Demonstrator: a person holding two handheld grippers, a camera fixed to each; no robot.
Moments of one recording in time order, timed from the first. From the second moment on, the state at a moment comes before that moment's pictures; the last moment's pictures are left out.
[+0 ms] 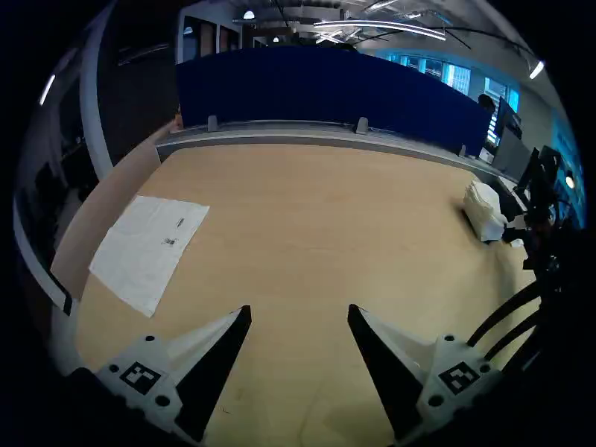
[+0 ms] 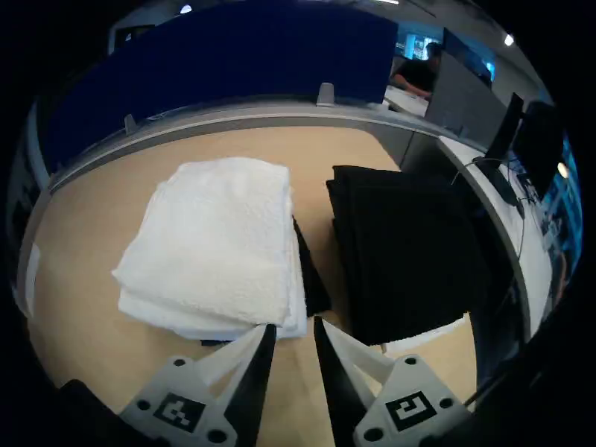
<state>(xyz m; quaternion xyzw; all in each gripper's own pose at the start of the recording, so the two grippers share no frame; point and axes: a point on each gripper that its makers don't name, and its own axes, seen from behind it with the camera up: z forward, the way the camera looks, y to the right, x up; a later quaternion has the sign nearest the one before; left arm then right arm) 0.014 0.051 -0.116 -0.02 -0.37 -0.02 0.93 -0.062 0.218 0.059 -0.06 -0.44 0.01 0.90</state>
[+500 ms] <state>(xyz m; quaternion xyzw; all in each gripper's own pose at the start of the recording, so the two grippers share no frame) 0.018 0.056 -0.111 -0.02 -0.37 -0.02 0.93 -0.035 0.217 0.059 -0.06 -0.39 0.00 0.92</state>
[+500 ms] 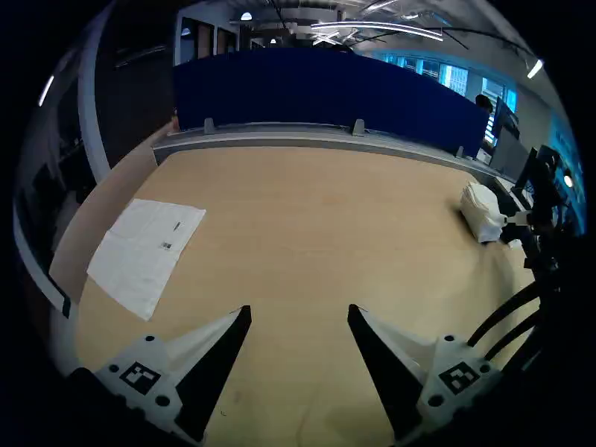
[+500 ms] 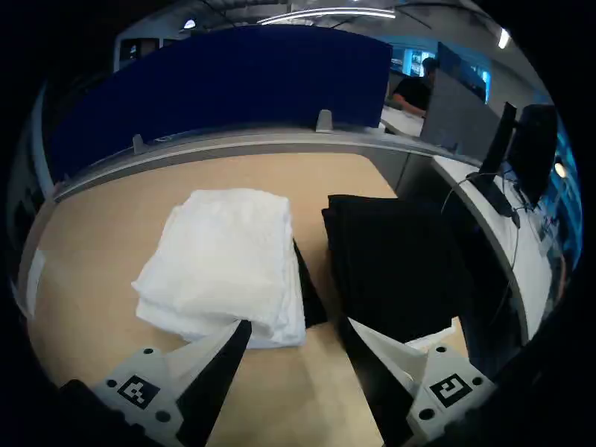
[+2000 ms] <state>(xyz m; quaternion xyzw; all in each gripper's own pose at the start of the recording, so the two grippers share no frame) 0.023 0.040 -0.114 -0.01 -0.36 -0.02 0.93 -0.038 0.131 0.090 0.04 -0.39 0.00 0.92</state>
